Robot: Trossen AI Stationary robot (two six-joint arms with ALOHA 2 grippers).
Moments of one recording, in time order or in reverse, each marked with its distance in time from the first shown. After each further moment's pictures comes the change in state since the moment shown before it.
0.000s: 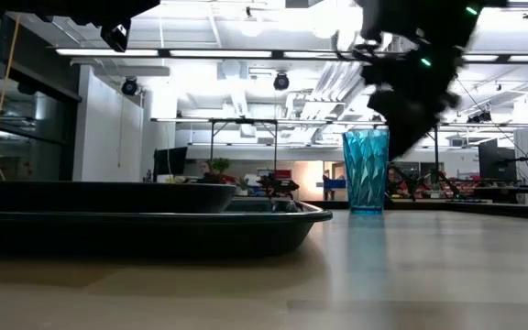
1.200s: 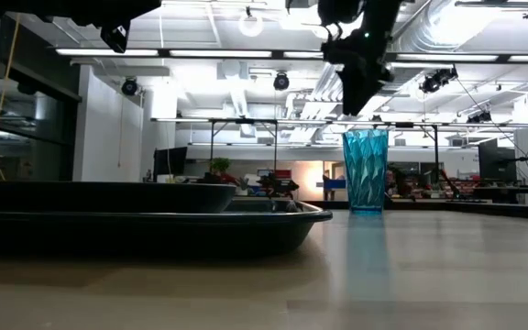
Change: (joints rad) left arm 0.000 0.000 0.000 0.000 -0.018 -0.001; right arm -0.531 0.032 0.460 -0.168 -0.340 -0.663
